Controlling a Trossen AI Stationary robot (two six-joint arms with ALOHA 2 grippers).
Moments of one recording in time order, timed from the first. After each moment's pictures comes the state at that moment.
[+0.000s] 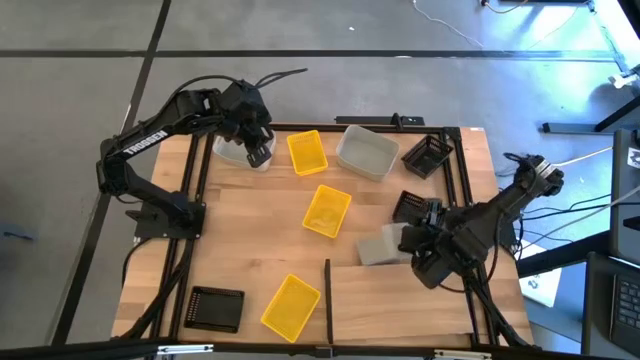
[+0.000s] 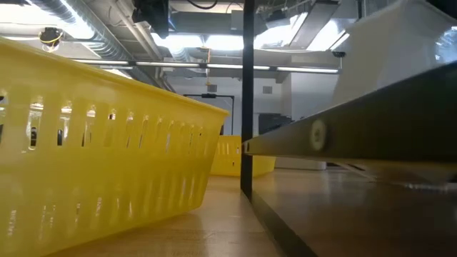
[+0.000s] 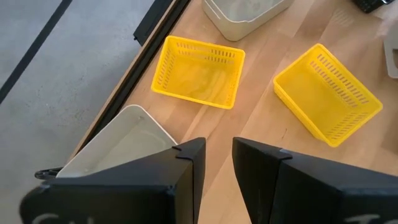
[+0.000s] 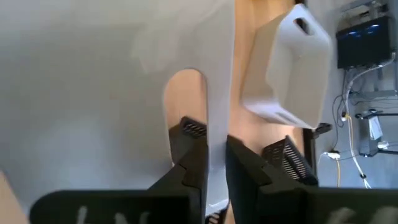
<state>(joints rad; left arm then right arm) 0.43 1.37 1.67 -1.21 -0.14 -0.07 0.72 1.42 1.21 -1.43 0.65 0.71</state>
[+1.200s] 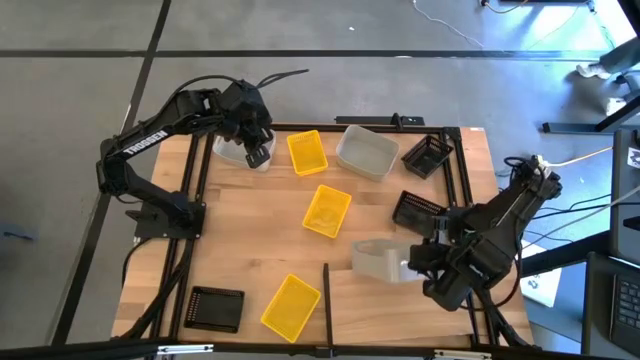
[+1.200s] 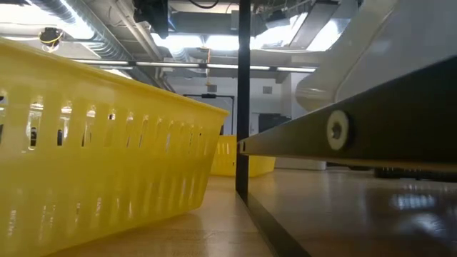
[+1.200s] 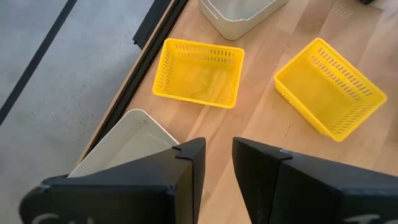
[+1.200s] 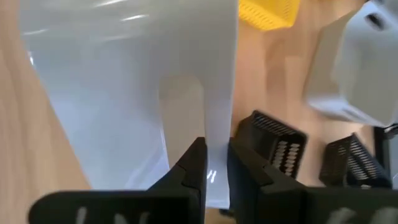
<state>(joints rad) 0.43 1.37 1.67 -1.21 -0.14 -0.01 0.85 1.48 1.43 -1.48 0.45 0.83</state>
